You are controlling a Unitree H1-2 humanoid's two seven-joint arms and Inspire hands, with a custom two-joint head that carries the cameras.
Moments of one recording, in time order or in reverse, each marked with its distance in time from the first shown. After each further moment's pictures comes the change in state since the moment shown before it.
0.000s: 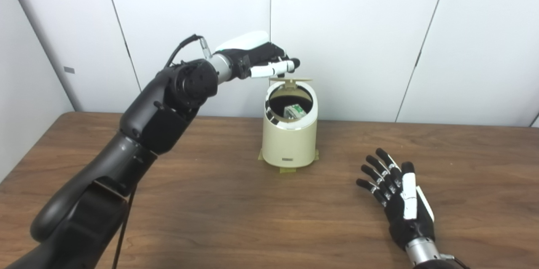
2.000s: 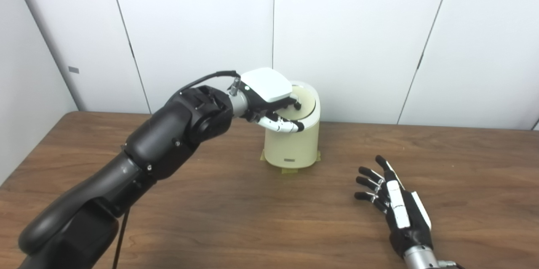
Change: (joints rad) left arm 0.064 0.007 -0.175 -0.132 0.356 -0.225 -0.154; right arm 0.046 -0.016 0.059 -0.050 -0.173 -0.023 -0.040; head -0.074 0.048
